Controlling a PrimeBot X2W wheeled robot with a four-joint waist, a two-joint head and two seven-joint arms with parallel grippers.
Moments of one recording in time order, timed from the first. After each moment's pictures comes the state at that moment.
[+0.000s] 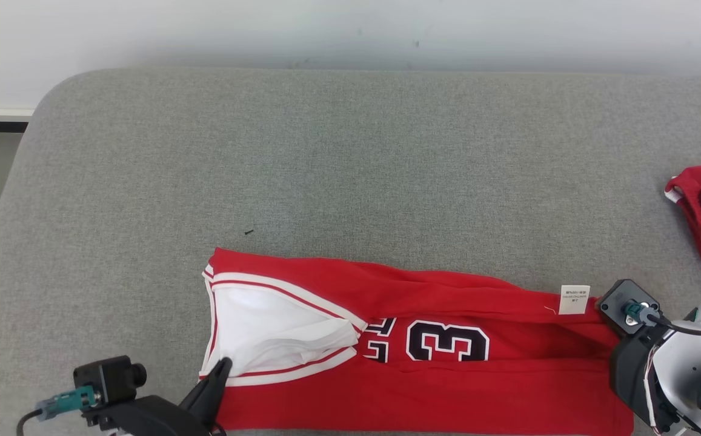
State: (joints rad) left arm -0.06 0.39 -0.52 -0.17 -0.91 0.33 0.19; right arm -0.18 -0.66 0.36 -0.08 0.16 0.13 0.62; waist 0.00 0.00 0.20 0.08
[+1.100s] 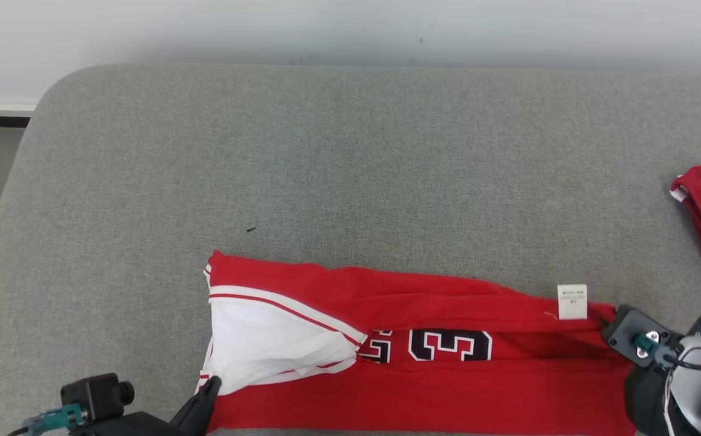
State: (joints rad) left arm 0.01 0.42 -0.50 -0.20 -0.95 0.35 0.20; right arm -0.16 -0.82 0.44 -0.23 0.17 0.13 0.53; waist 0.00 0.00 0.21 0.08
